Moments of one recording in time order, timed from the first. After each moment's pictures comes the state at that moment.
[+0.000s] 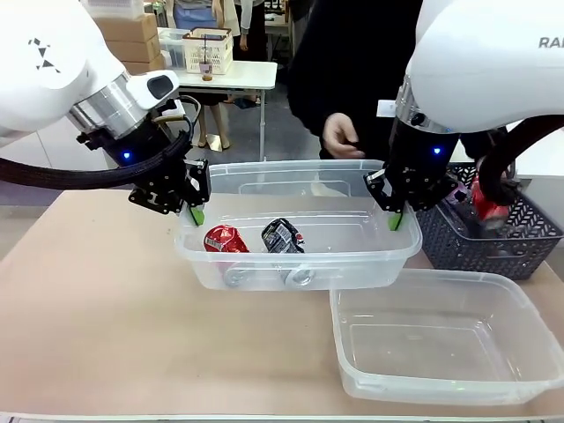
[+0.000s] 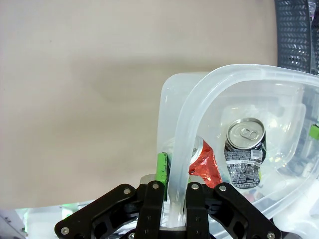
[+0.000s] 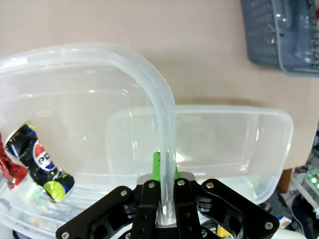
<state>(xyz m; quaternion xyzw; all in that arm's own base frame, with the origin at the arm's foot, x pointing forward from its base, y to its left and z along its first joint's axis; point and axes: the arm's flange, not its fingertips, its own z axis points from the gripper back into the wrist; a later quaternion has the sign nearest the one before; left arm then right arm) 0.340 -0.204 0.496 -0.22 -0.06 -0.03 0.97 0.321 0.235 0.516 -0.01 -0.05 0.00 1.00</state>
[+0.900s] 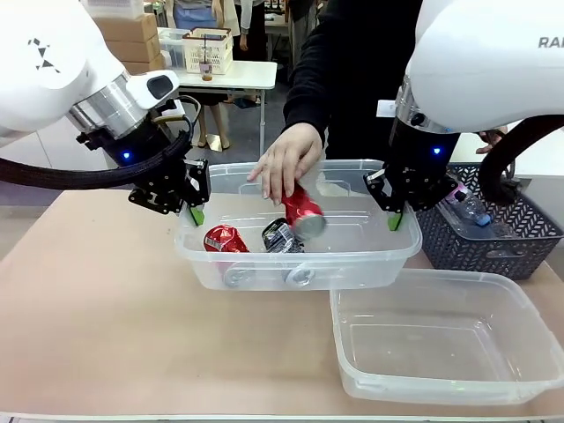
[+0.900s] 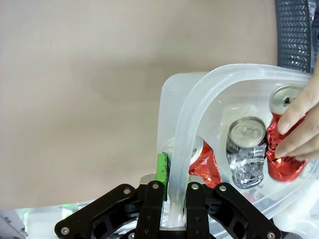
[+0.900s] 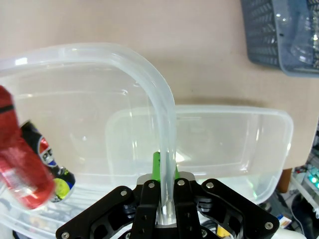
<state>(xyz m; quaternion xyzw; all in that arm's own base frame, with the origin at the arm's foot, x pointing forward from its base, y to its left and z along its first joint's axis) 0.340 -0.204 0.496 -0.22 -0.06 -0.03 0.97 0.321 0.235 0.516 -0.01 -0.05 0.00 1.00</state>
